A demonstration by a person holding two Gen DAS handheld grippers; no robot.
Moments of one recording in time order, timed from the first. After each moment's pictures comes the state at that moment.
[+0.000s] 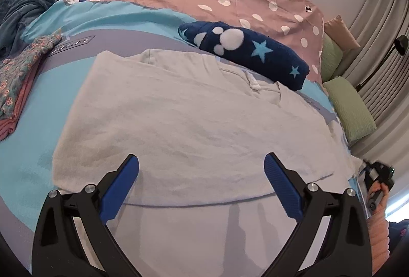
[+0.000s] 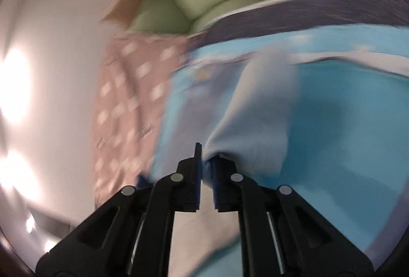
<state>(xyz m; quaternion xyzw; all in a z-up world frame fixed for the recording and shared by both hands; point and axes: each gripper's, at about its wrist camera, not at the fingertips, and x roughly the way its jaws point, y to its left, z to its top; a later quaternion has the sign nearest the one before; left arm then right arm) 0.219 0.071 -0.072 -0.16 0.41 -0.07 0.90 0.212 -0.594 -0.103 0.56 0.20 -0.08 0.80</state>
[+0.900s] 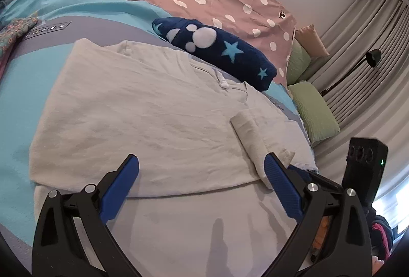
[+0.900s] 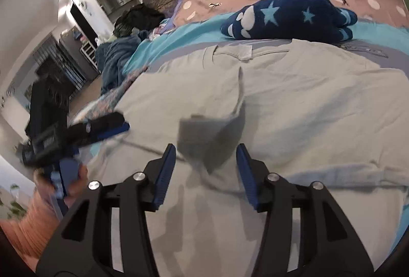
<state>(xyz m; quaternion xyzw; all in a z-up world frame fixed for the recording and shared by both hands) 0.215 0.085 -0.076 -0.23 0.40 -0.17 0.87 0.248 -0.172 -0.060 0.10 0.43 0.30 0.85</state>
